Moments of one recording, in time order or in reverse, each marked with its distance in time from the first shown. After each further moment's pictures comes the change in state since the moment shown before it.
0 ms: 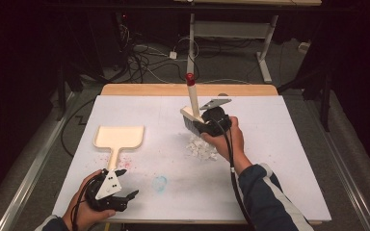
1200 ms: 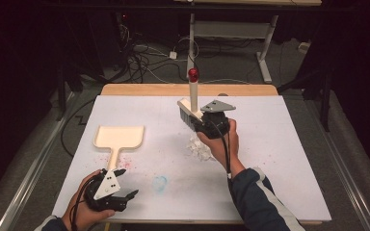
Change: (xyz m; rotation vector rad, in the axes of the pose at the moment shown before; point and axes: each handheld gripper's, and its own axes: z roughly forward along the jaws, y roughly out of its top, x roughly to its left) left arm 0.001 0.000 -0.002 -0.016 0.006 -0.002; right arm 0.016 -0.003 -0.007 -0.205 -0.043 0.060
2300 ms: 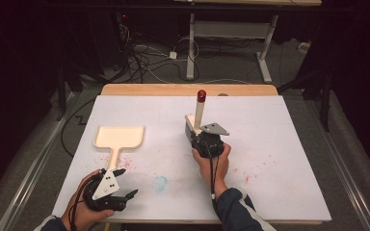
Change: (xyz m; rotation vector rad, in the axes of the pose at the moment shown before) left arm 0.000 0.001 -0.001 -0.010 0.000 0.004; right arm 0.031 -0.060 0.015 0.025 -0.183 0.206
